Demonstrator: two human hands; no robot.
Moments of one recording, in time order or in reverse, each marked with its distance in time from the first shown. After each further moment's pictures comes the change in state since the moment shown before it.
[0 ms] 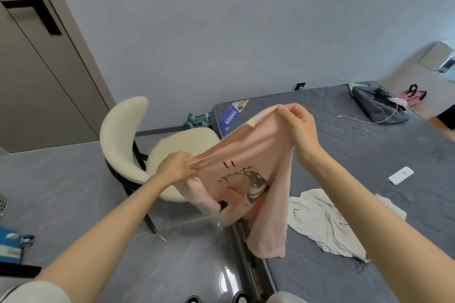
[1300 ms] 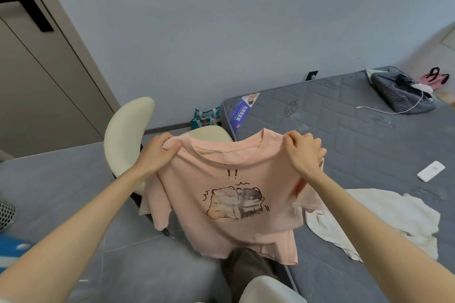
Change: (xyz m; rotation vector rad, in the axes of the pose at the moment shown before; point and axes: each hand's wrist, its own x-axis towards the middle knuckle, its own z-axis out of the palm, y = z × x) left_hand 0.069 -0.083 -0.058 -0.205 0.225 0.116; right_hand 0.055 0.120 0.057 -0.783 0.106 0.190
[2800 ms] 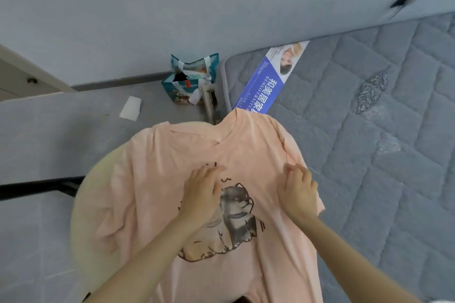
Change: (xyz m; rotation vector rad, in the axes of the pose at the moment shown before) left_hand 0.327 -0.162 0.351 0.042 -0.317 -0.207; right_hand 0.310 0.119 0.386 -0.320 -0.464 0.141
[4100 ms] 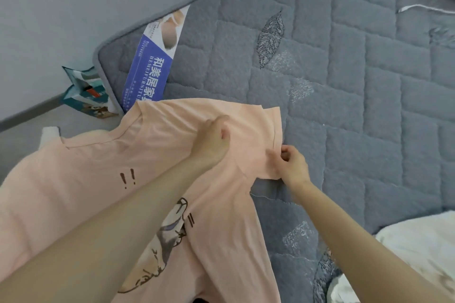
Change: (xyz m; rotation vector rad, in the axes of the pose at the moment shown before) left_hand 0.100 0.167 0.133 -0.014 -0.246 0.152; right_hand 0.027 0.165 -0.037 0.806 0.070 0.431
